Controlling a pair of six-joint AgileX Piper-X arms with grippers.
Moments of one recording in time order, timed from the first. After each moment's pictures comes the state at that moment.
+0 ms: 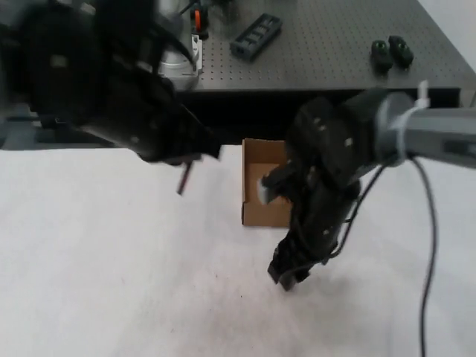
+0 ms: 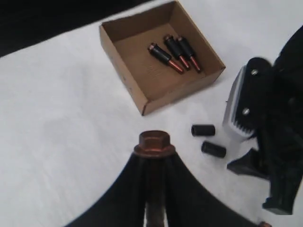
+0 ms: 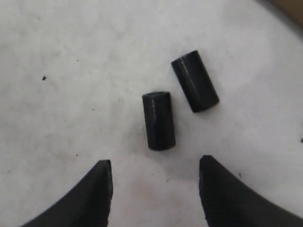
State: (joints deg) left arm -27.3 79.4 -67.4 38.7 11.1 -1.3; right arm 21.2 105.3 -70.2 50.9 -3.4 -11.2
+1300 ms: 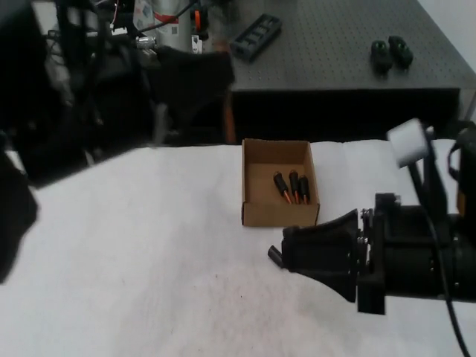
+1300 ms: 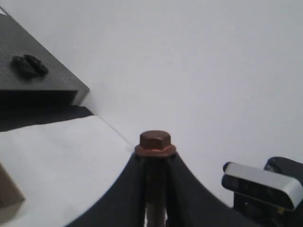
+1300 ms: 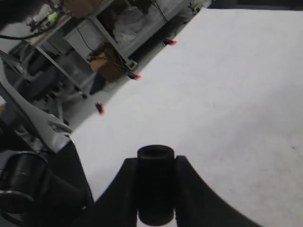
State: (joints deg) left arm -28.4 64.8 -41.8 -19.9 39.0 -36.8; right arm 23.5 51.5 -29.5 0.9 -36.3 17.9
